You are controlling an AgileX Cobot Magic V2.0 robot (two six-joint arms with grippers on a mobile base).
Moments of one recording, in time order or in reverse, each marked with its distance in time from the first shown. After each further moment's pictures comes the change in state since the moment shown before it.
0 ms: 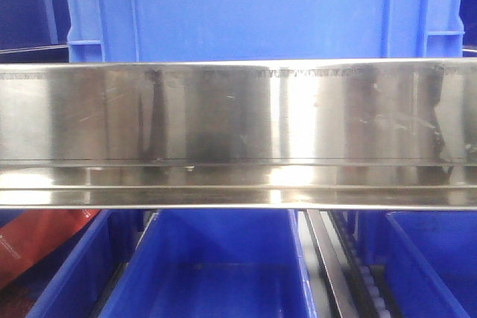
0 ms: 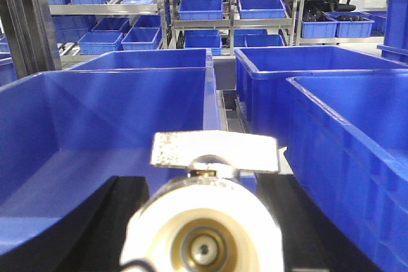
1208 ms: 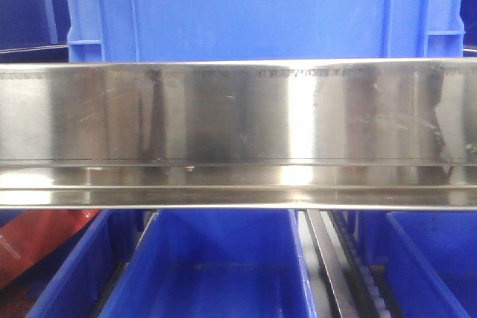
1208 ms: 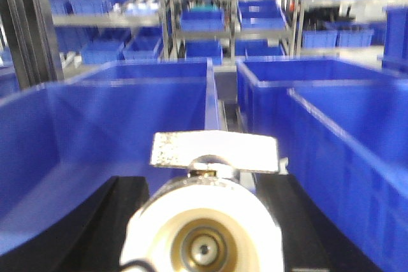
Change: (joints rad) left arm 0.000 0.000 0.000 -0.001 -0.057 0.000; right arm 0.000 0.011 -0.002 0.000 -0.078 0.000
